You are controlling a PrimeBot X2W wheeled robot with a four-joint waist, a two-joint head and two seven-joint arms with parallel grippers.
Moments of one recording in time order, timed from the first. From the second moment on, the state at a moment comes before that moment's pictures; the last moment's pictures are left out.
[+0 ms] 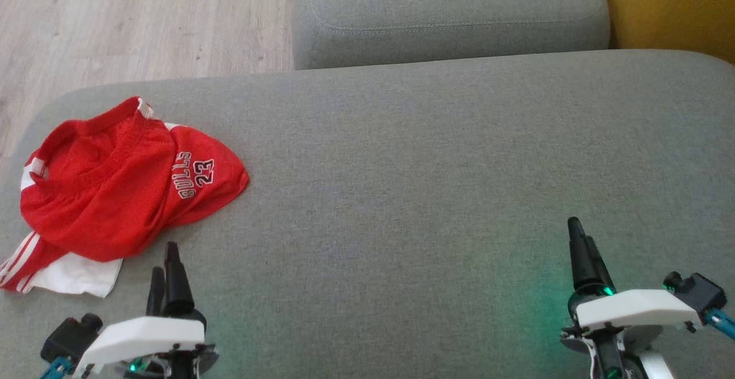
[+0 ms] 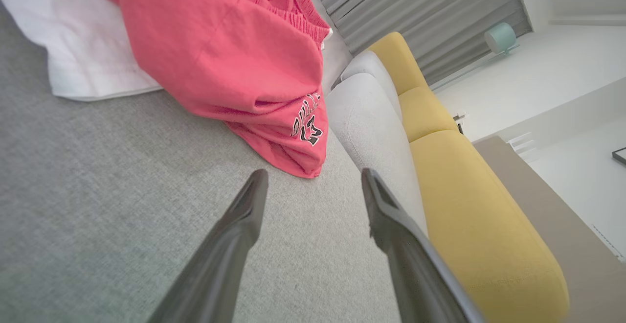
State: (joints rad) left arm 0.01 0.04 -0.03 0.22 -1.07 -0.03 -0.02; right arm -0.01 -0.03 0.05 0.31 1.03 0.13 -0.02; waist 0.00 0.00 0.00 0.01
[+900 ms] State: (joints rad) left arm 0.01 0.04 -0.08 0.16 -0.75 0.00 -0.10; right arm -0.01 -0.04 0.12 0.29 0.68 0.13 -0.10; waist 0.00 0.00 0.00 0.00
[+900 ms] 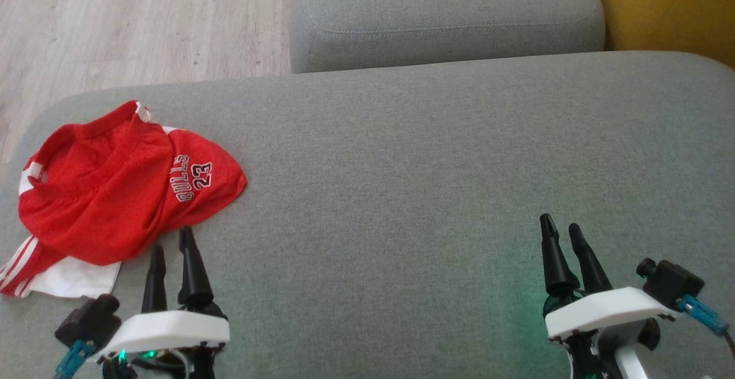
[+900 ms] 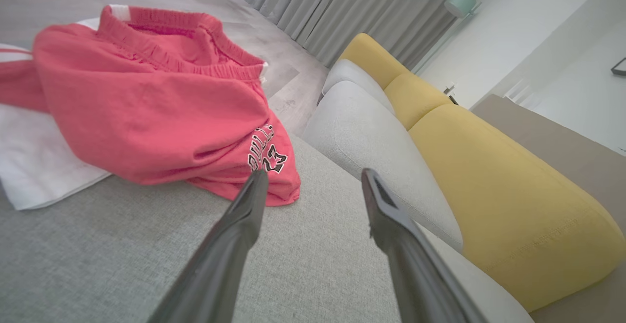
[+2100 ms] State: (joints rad) left arm 0.03 0.04 -0.16 0.14 -0.30 0.03 -0.20; right arm -0.01 -0.04 0.12 0.34 0.23 0.13 -0.20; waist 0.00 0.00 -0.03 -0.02
